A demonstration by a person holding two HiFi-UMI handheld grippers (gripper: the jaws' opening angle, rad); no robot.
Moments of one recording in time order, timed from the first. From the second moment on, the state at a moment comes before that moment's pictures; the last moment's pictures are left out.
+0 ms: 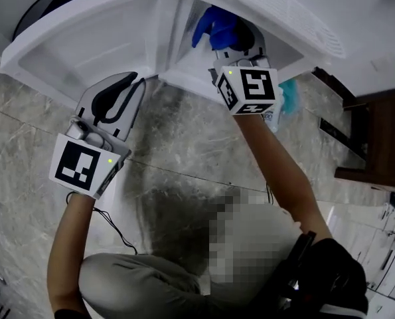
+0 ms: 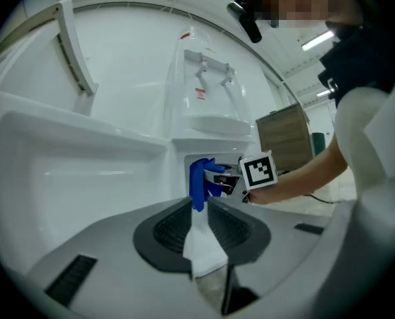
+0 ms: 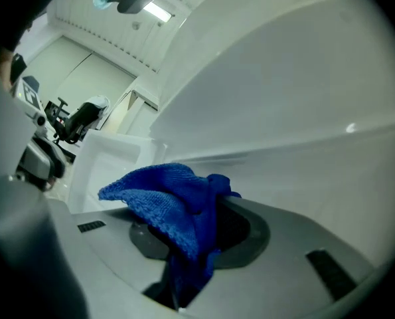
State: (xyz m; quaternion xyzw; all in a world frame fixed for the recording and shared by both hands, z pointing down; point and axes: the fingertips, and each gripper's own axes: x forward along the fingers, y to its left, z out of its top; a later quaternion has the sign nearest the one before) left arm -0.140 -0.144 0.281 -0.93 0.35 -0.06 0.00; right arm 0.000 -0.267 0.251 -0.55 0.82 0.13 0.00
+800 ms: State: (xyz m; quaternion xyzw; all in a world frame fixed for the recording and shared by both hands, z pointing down) left arm 0.030 -0.140 0.252 -0.91 0.21 -0.11 0.34; right arm 0.007 -0.154 0.238 -0.36 0.92 -0.14 0.01
